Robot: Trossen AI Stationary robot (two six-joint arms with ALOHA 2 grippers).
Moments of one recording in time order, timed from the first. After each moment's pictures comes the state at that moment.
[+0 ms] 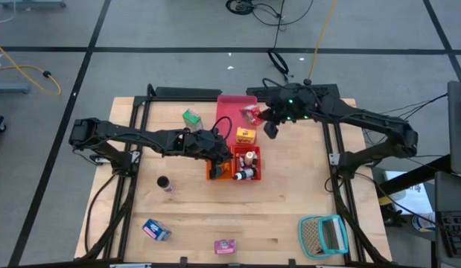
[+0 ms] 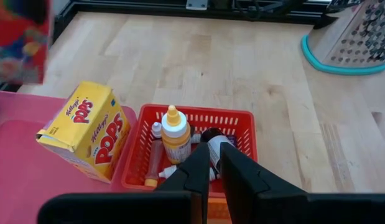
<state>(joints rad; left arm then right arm) 0.00 1.50 1.07 -0.15 -0.05 -0.06 -0.36 1.31 1.26 -0.59 -0.05 0.10</state>
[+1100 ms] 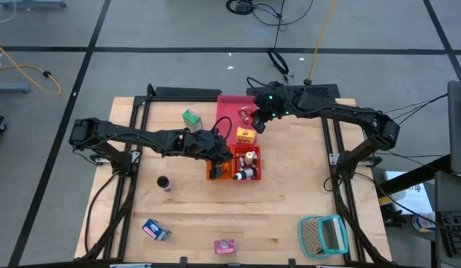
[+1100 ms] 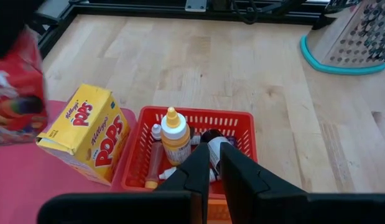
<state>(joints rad) -0.01 1.50 1.07 -0.15 -0.05 -0.05 -0.48 1.53 1.22 -0.44 -0.11 0.09</state>
